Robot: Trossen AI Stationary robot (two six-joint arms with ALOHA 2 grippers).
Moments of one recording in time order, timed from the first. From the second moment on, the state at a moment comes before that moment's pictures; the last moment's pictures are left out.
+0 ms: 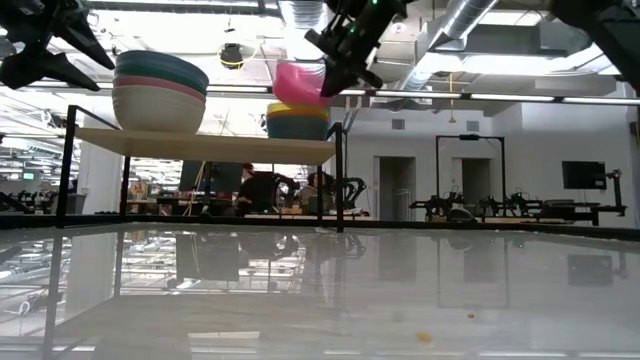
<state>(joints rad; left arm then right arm) 0.52 0.23 0.75 -1.05 -0.08 -0.72 -0.45 2.02 2.15 -0.92 0.10 0.34</state>
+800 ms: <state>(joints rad) 0.52 0.23 0.75 -1.05 -0.09 -0.72 -0.47 2.02 2.15 -0.94 0.05 0.33</state>
